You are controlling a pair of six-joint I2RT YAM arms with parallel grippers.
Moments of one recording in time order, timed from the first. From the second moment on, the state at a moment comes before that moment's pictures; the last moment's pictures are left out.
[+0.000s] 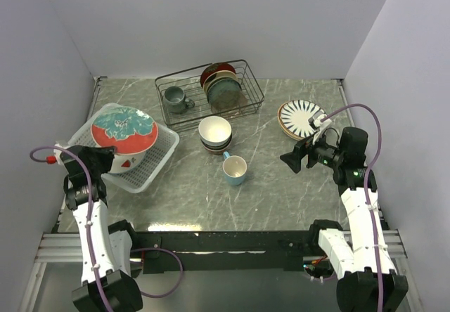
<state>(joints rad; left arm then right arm) 0.43 0.68 0.58 -0.32 0.19 -1.01 -0.11 0.79 0.74 -0.48 -0.83 -0.26</state>
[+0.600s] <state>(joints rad) 0.49 0.65 0.51 -0.36 0.09 -1.05 -0.12 0.79 0.74 -0.48 -0.82 -0.26</state>
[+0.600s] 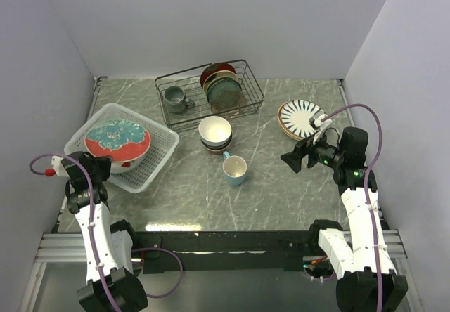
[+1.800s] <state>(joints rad) 0.50 0.82 0.48 -0.24 0.09 -1.05 -0.14 0.80 0.74 -0.48 -0.82 -0.26</state>
